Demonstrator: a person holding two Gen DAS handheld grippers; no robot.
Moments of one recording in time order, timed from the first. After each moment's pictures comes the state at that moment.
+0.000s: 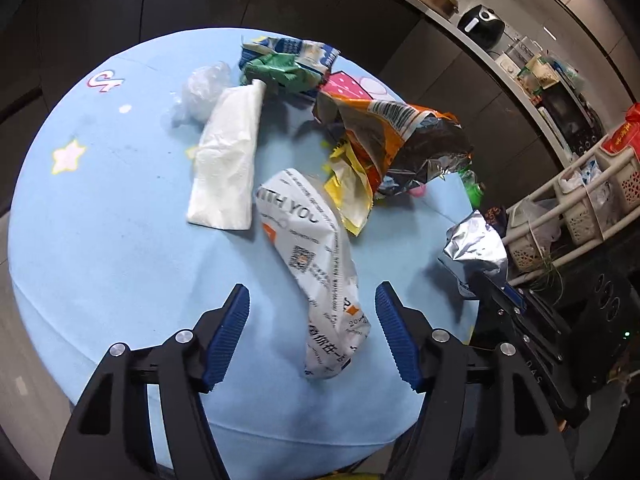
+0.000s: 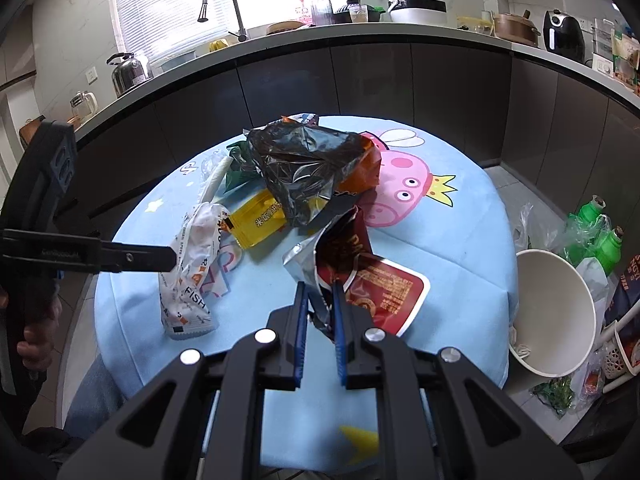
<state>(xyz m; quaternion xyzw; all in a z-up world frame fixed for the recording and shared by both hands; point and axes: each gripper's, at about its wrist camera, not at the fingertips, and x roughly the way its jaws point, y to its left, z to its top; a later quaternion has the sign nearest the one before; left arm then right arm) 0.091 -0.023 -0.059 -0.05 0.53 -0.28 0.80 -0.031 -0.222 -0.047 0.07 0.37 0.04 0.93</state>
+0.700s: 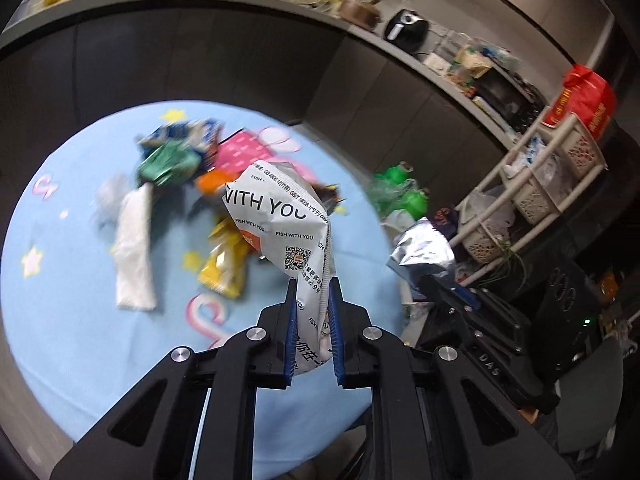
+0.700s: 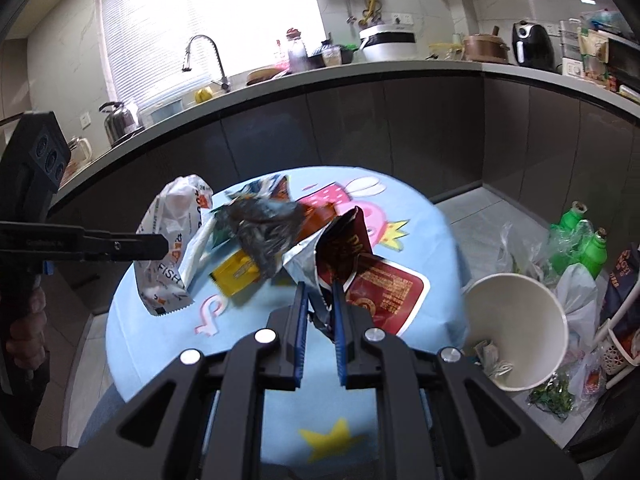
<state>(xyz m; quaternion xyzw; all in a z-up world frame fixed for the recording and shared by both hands) 0.064 -0.086 0.028 -0.02 0.45 -0.38 0.81 -0.059 -0.270 -0.005 0.10 0.30 0.01 0.95</state>
